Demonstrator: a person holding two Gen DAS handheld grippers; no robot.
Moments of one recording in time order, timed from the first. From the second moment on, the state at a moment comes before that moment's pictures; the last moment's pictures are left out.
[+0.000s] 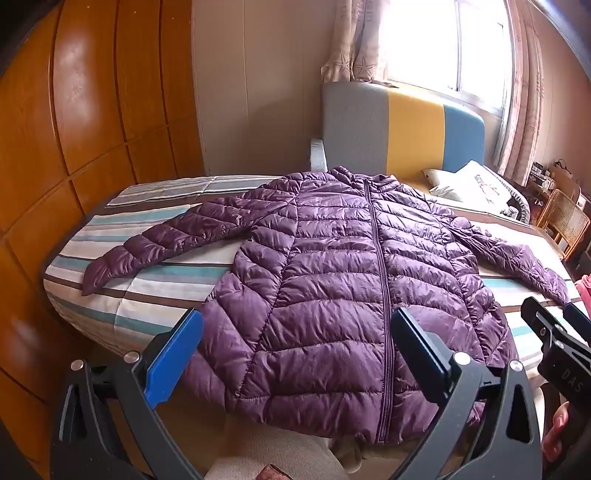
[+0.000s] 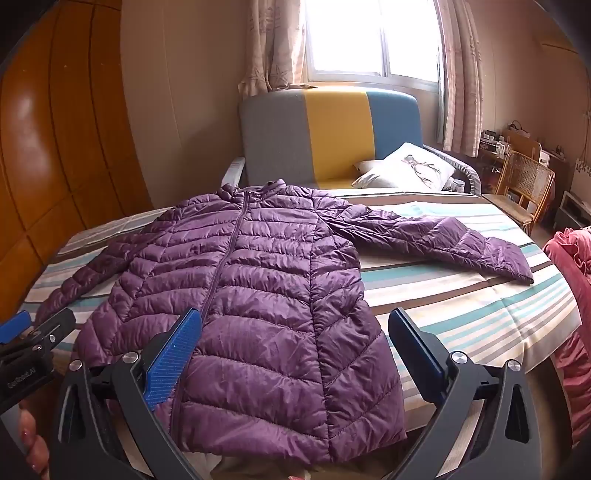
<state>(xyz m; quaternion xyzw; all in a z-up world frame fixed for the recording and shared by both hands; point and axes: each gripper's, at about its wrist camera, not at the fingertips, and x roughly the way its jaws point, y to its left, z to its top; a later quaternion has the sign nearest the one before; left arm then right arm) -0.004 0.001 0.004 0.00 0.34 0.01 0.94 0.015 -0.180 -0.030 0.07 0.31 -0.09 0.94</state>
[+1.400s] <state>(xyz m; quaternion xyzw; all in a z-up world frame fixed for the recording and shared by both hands) 0.000 0.003 -0.002 0.00 0.34 0.01 0.94 0.018 -0.182 -0.033 0.08 0.32 -0.09 0.94</state>
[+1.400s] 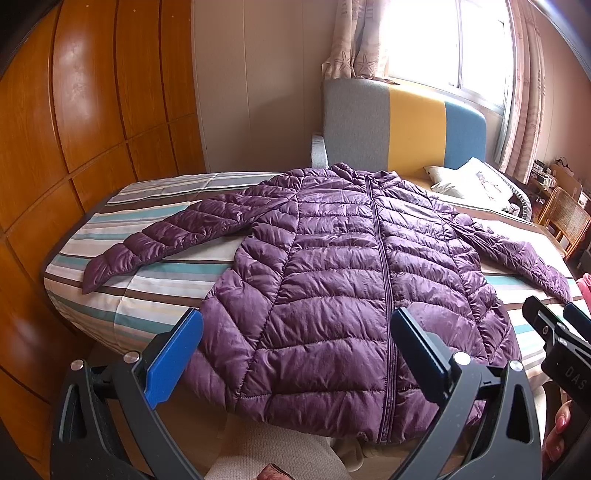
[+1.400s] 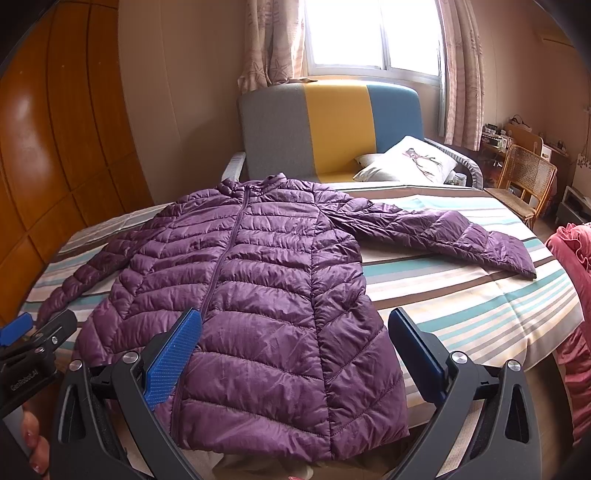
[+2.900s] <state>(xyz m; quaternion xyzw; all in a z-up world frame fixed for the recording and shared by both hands) 0.024 -0.005 -0.023 0.03 0.36 0.00 0.93 0.042 -0.219 -0.049 0.10 0.33 -0.09 0.94</state>
